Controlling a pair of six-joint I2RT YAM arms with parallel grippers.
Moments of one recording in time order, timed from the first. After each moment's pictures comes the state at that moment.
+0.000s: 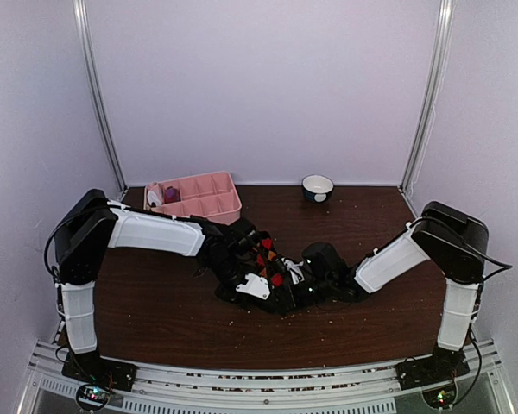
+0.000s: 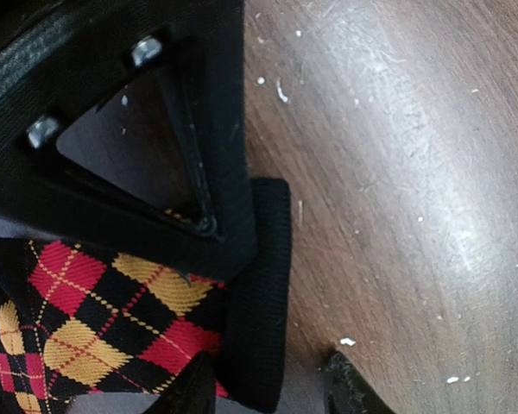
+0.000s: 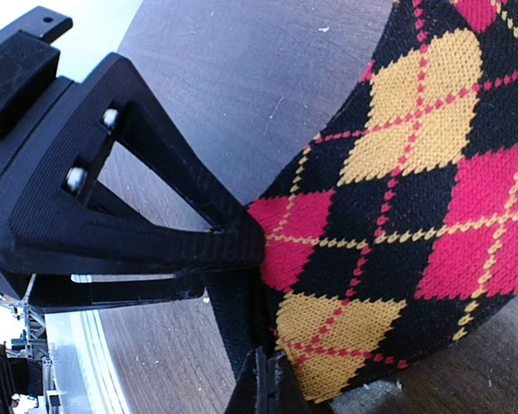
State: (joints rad) left arm -0.93 2.01 1.34 -0.60 0.25 1.16; right arm 0.86 1.93 0.80 0.44 -0.50 0.61
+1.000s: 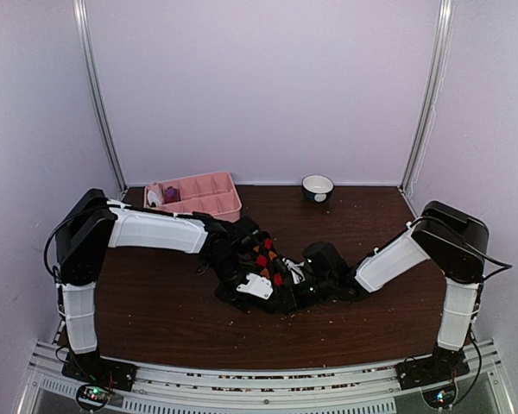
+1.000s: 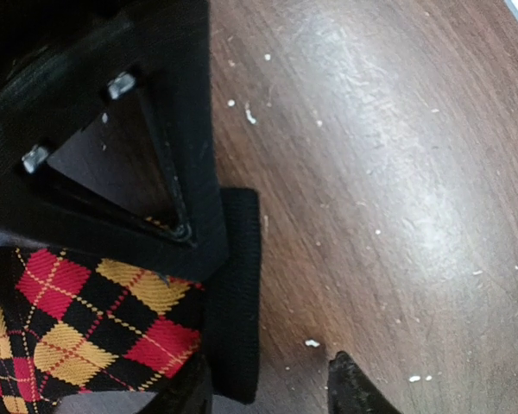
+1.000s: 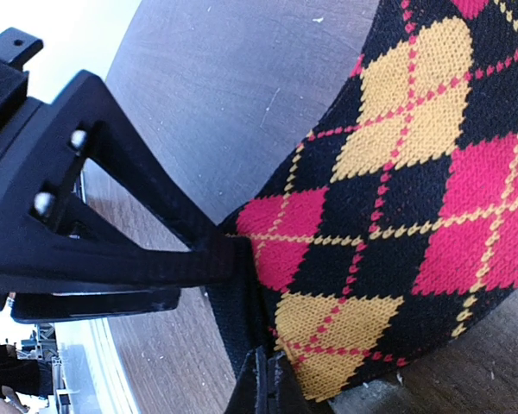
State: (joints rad) left arm -0.94 2.01 1.40 -0.71 0.27 1.14; right arm 0.86 1.93 0.80 0.43 -0.53 0.64
